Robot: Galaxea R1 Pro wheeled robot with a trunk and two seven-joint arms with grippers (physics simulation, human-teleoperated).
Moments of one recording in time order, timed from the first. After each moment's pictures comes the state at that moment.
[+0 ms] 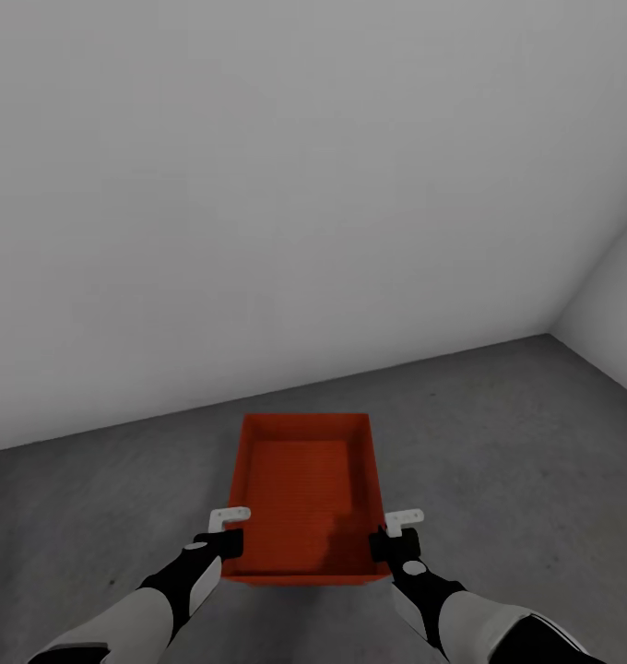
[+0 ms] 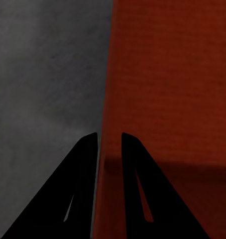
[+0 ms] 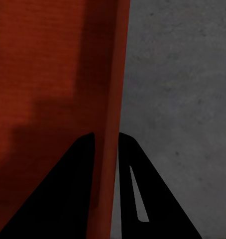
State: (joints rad) left arm -0.69 -0.08 0.05 -0.20 0.03 0.05 0.10; right arm -0.73 0.13 0.56 0.00 -0.40 -0.28 -0.18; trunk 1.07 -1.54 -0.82
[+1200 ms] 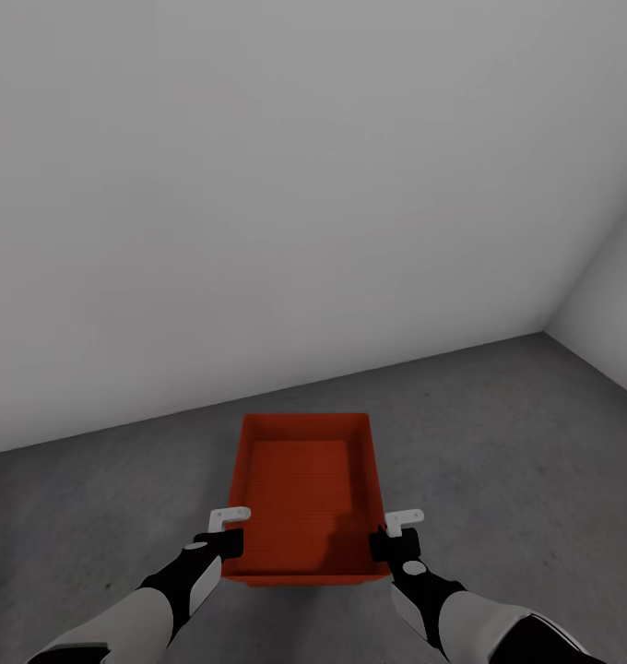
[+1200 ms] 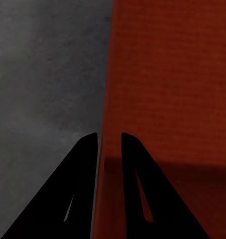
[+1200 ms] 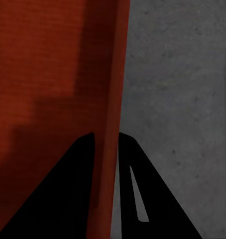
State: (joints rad) left arm -0.69 -0.08 0.05 -0.20 0.03 0.05 0.10; right arm -0.73 0.13 0.56 0.00 -0.40 -0.28 -0.18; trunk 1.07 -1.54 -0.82
